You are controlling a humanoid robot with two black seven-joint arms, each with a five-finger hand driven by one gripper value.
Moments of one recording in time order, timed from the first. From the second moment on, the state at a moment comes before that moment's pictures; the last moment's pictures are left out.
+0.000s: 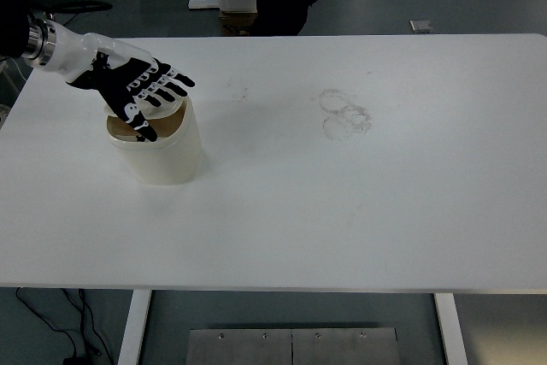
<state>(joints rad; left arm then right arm) -1.82 0.70 0.62 -1.20 0.19 -0.61 0.07 0.01 0.00 0.29 0.13 -0.24 0.08 0.30</state>
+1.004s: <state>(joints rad) -1.84 0.70 0.67 -1.23 0.29 -0.61 0.10 0.01 0.00 0.29 0.13 -0.24 0.08 0.30</state>
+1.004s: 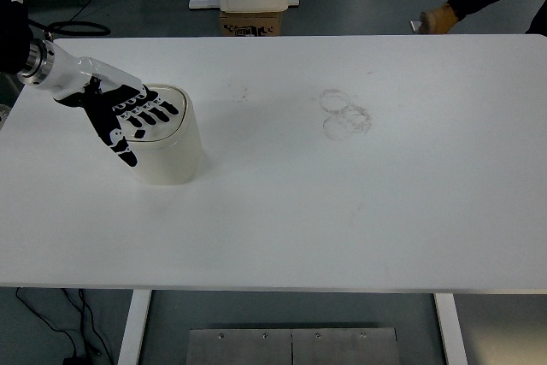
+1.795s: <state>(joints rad) -1.84 0.71 0.60 -1.07 0.12 -0.61 0.09 0.01 0.00 0.29 0.13 -0.24 0.08 0.30</state>
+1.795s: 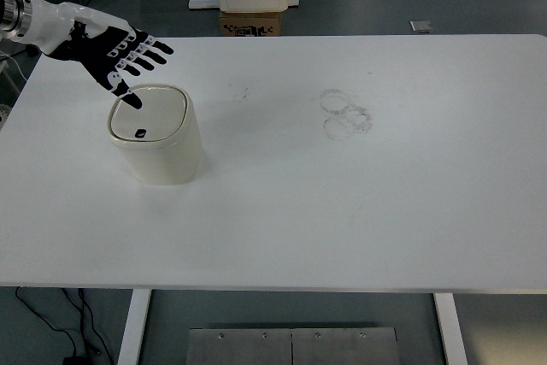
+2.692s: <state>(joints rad) -1.21 0.71 -0.08 -0.61 -0.13 -0.58 0.01 0.01 0.00 0.29 0.14 -0.24 0.08 0.30</state>
